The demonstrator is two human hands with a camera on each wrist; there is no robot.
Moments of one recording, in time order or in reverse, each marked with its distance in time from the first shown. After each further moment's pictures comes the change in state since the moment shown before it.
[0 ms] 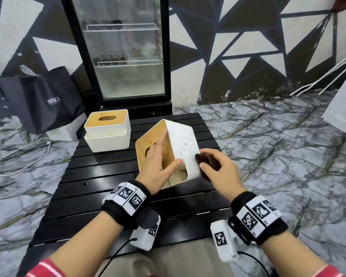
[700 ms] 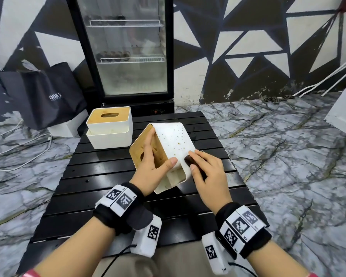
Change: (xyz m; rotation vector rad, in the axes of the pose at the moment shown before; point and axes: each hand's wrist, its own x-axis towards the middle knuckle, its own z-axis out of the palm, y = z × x) left_hand -0.009 0.003 -0.010 -0.288 0.024 -0.077; right_hand -0.018 0.001 0.037 -0.203 0.130 -0.270
